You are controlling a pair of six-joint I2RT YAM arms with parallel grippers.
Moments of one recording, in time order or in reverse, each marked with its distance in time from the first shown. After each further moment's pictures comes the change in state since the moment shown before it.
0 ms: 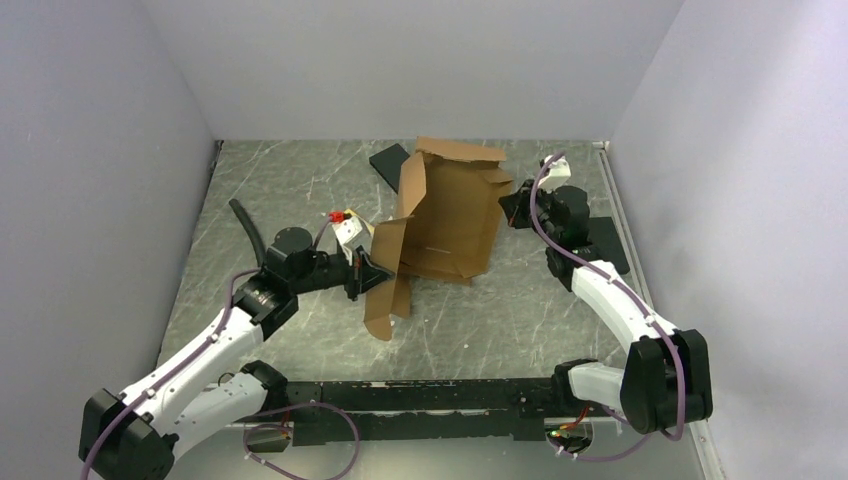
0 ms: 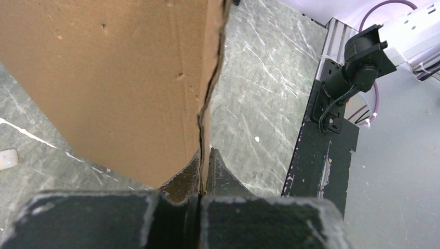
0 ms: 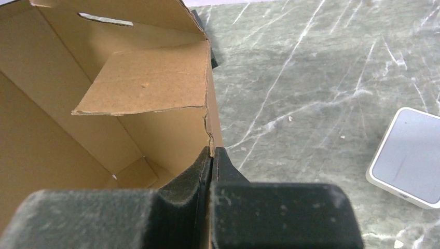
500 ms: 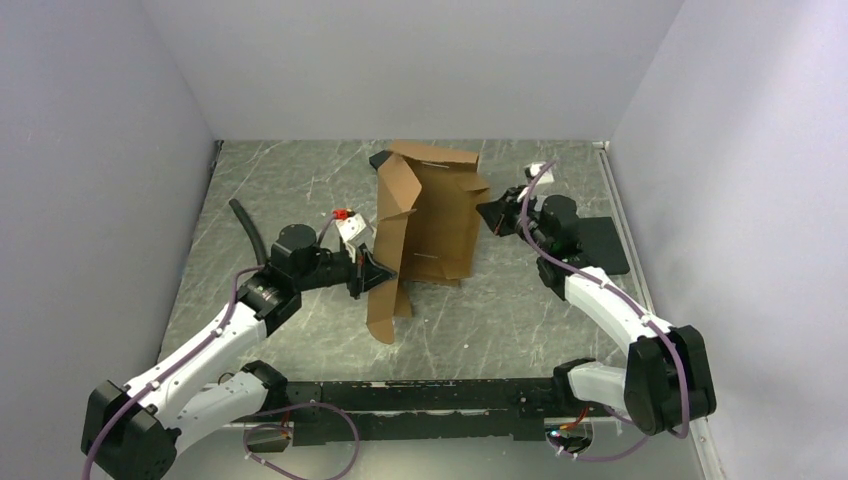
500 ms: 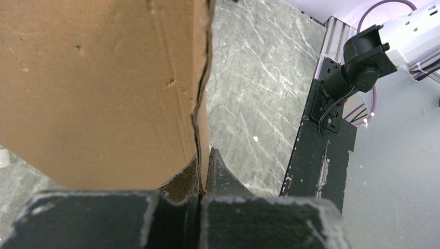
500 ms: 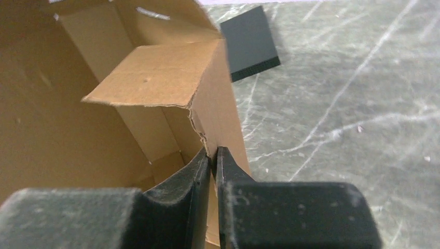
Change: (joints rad) left arm -0.004 0.027 0.019 -0.005 0.006 -0.002; right arm 0.068 0.000 -0.068 0.137 -0.099 0.104
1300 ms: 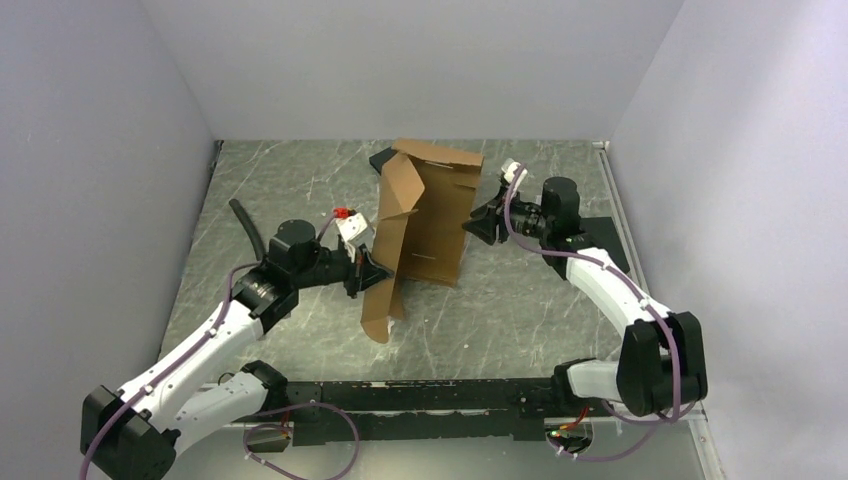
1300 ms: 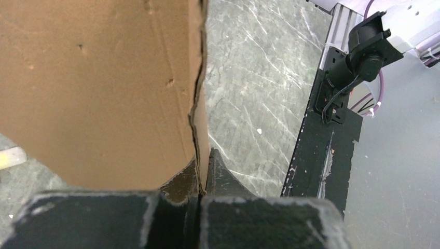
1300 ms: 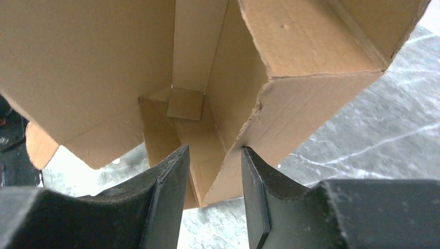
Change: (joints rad) left arm -0.001 -0.016 0.047 -0.108 -0.009 0.064; right arm -0.039 0.067 0.129 -0.215 -0.472 -0.459
